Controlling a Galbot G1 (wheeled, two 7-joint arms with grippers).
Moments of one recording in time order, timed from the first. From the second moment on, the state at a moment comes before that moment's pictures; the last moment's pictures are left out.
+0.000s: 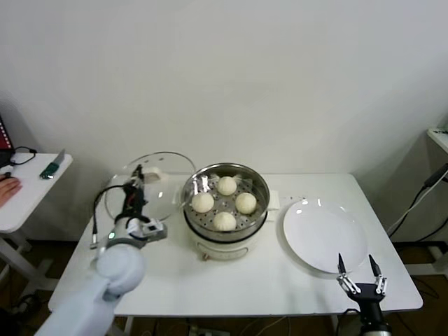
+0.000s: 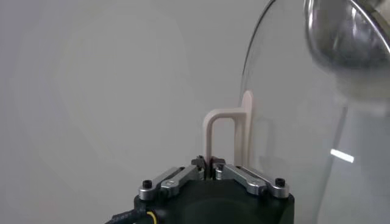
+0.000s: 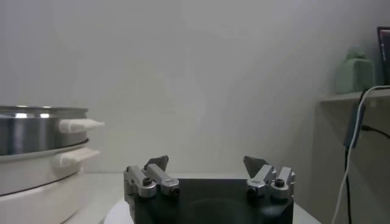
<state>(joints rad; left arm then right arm) 1.00 -1.00 -0.13 -1.98 1.02 0.69 0.12 -1.65 1.27 0.66 1.71 0.34 0.48 -0.02</state>
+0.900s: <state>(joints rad) 0.84 -1.43 0.13 -1.81 1.43 0.74 0.35 -1.65 1.25 0.67 1.70 0.35 0.50 -0.02</state>
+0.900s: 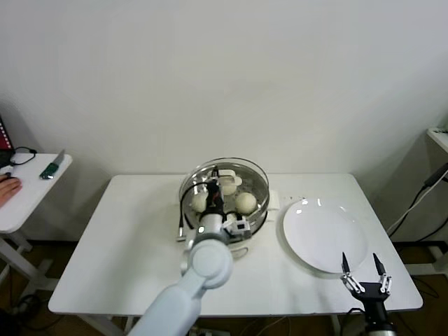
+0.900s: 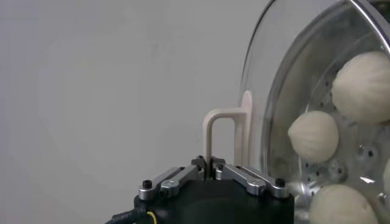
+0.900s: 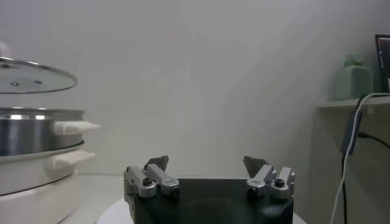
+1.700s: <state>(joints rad) 0.85 -1.49 0.12 -1.68 1.49 0.74 0.30 -1.66 1.25 0.68 1.70 0.35 0.52 -0.02</state>
